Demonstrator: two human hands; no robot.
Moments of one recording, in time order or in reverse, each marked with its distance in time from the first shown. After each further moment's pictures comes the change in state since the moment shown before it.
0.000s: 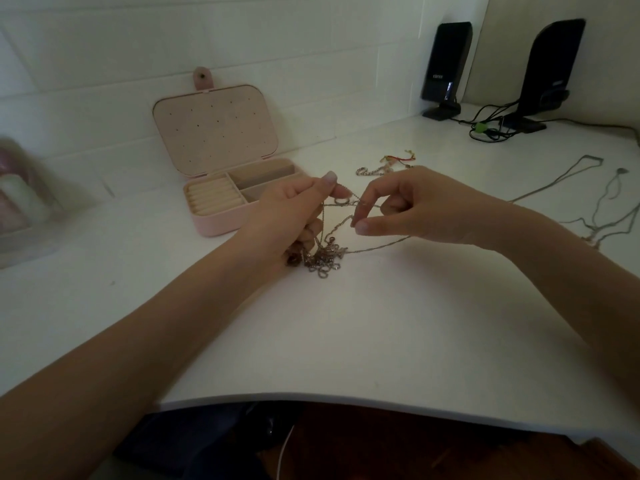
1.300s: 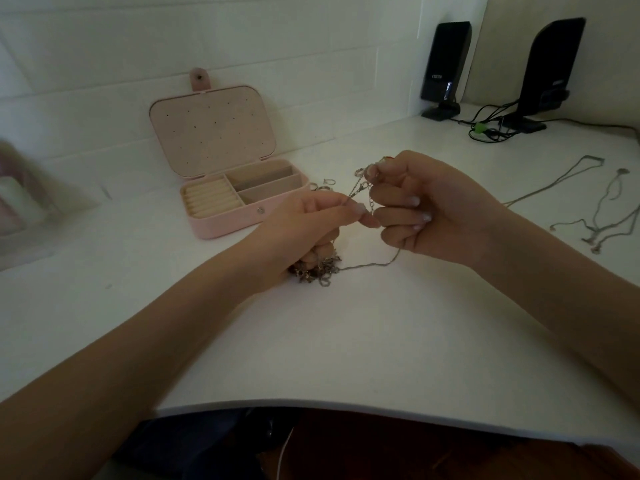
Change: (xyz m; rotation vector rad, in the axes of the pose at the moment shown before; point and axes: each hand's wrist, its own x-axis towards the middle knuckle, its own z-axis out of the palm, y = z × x) left_hand -0.007 0.004 0.004 0.102 -0.286 -0.004; right_hand 0.000 -0.003 0.006 1.162 -0.031 0.228
